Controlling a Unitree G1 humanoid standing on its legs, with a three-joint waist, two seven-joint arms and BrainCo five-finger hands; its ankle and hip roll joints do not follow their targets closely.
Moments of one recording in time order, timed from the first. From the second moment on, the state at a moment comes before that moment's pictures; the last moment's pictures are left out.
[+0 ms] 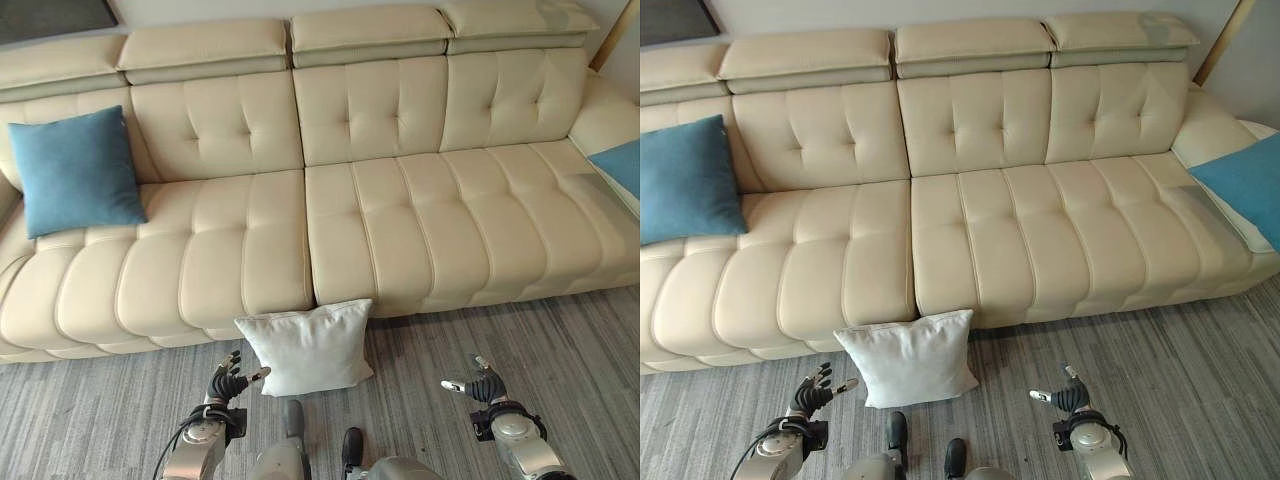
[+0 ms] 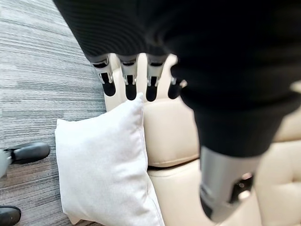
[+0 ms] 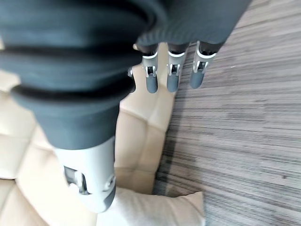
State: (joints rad) left arm 0.10 0.31 -0.11 0.51 -0.22 0.03 0.14; right arm 0.02 -0.36 0.19 0.60 0.04 0.07 -0.20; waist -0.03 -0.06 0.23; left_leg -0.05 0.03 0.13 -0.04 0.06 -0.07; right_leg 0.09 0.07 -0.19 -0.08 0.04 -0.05
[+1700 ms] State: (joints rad) left arm -0.79 0.46 -0.33 1.10 -0.31 -0.02 0.28; right arm -0.89 -0.41 0.30 1.13 0.20 0.06 -0.37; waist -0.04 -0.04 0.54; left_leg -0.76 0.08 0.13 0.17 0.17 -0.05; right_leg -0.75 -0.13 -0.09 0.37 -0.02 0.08
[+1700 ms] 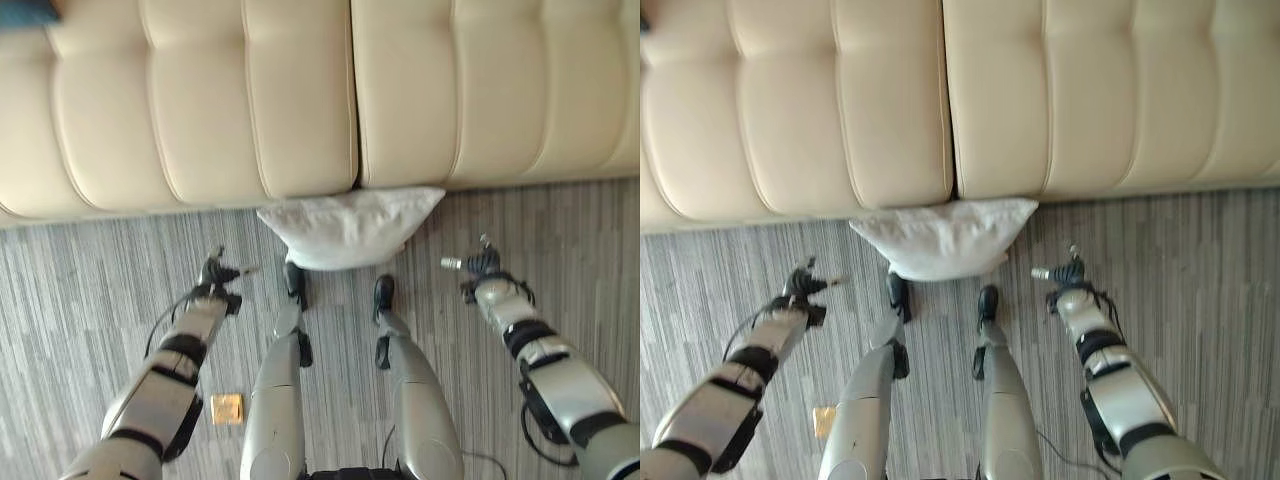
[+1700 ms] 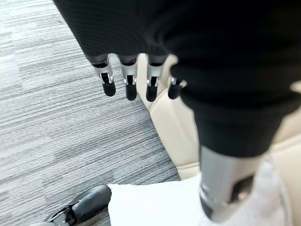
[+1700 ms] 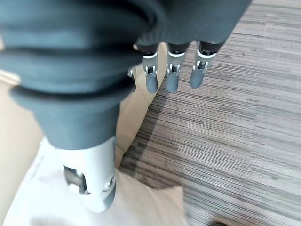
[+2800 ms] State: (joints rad) left arm -0.77 0.33 -0.34 0.44 -0.50 -0.11 0.50; right arm -0.84 -0.28 0.27 0.54 0.54 -0.23 -0.46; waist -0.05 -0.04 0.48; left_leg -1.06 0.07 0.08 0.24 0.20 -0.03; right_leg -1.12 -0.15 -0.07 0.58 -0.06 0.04
